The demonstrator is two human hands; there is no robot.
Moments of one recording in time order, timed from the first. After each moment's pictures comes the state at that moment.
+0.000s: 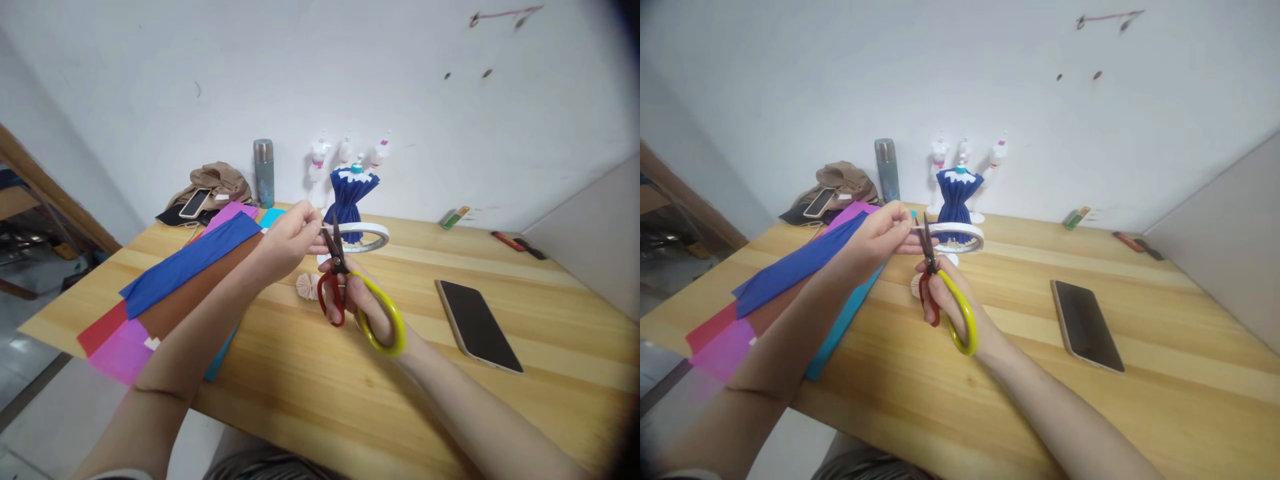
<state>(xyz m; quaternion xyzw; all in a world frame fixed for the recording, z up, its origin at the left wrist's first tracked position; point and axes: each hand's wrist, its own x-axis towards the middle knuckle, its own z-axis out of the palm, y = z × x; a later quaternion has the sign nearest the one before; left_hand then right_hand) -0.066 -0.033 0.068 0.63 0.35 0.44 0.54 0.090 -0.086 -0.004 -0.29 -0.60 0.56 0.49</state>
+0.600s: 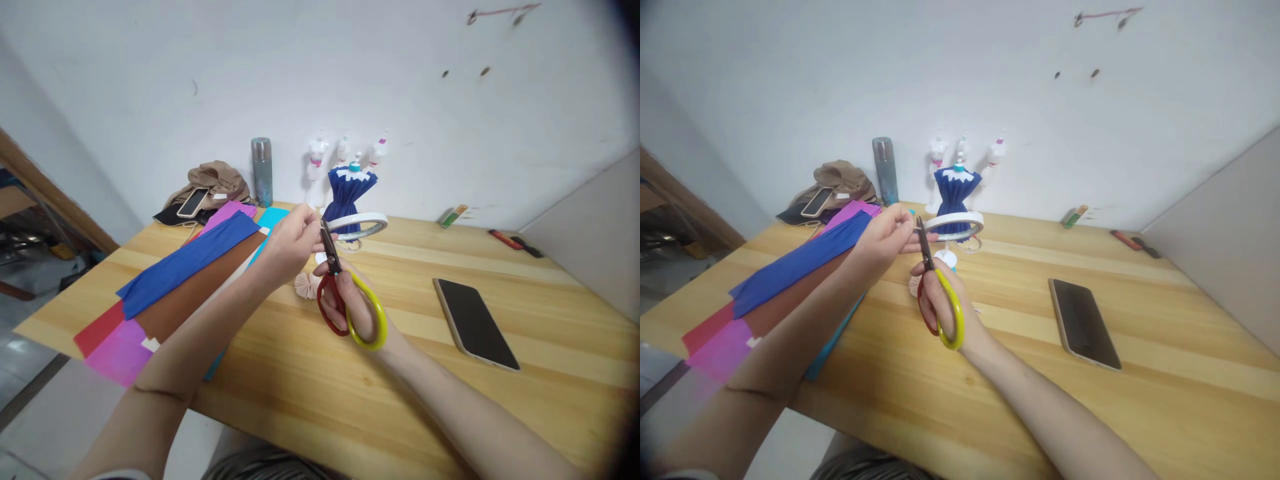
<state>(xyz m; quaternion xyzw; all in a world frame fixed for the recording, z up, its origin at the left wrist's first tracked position) -0.054 -0.028 0.055 0.61 0.35 0.48 0.52 0.074 -0.084 -0.013 -0.30 -0.57 0.56 0.53</state>
